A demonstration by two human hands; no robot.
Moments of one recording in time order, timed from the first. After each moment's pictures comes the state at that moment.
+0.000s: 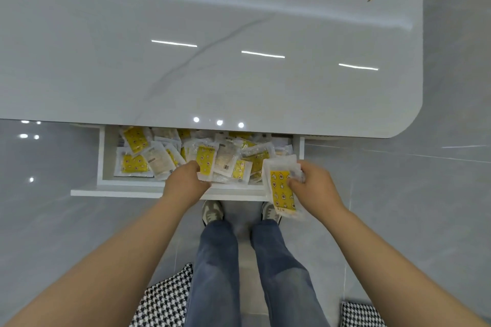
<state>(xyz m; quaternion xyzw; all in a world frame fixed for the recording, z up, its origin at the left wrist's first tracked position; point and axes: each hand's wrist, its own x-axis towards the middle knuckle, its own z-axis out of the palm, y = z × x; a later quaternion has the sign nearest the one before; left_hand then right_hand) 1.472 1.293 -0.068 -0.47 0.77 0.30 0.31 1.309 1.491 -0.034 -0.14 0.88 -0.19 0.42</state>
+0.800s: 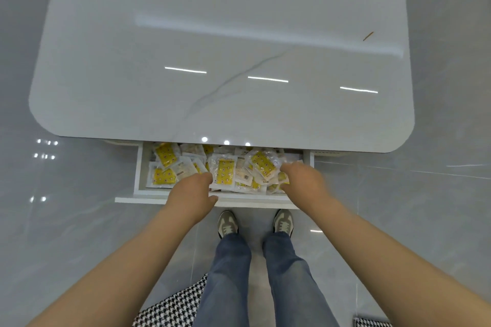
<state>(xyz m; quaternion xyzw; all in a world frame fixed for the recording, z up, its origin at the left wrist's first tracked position) 1.508 1.262 0.039 -0.34 0.86 0.24 0.30 1.336 1.425 0.030 -0.37 0.85 0.06 0.36</state>
